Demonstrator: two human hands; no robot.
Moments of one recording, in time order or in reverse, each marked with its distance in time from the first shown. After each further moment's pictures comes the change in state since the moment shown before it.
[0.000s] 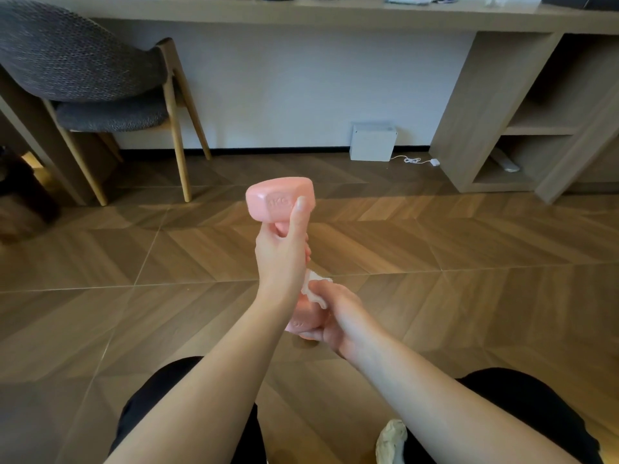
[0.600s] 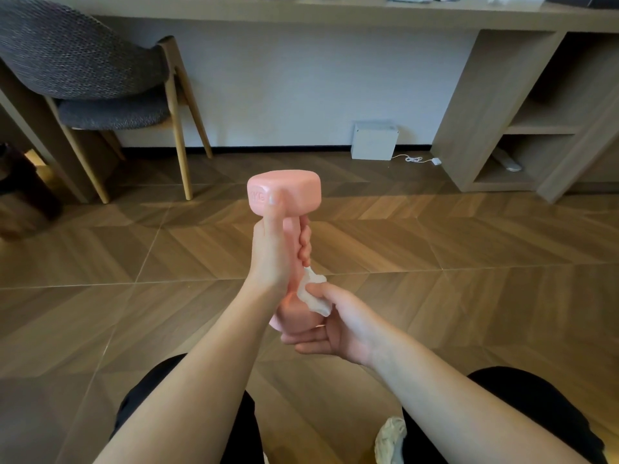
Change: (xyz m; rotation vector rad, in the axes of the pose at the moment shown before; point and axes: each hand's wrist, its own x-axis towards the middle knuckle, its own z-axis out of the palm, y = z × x) left_hand 0.004 0.008 -0.007 -0.206 -0.269 -0.064; right_hand -0.022 -0.011 -0.011 -0.203 -0.315 0.130
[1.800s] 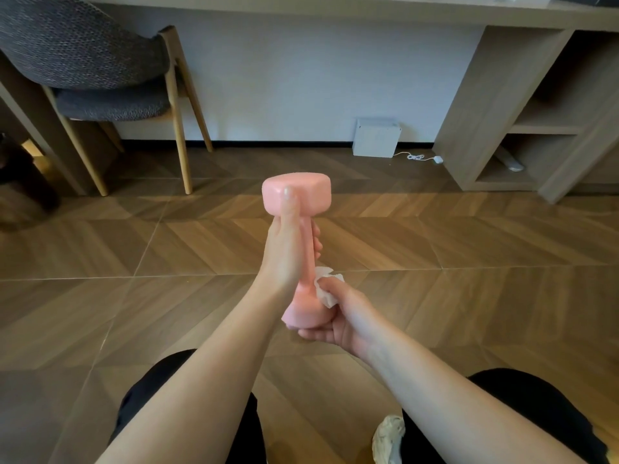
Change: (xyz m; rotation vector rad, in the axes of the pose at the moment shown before) left_hand 0.001 -0.001 0.006 0.219 0.072 -0.073; right_hand 0.017 0.005 -0.002 0.136 0.199 -0.059
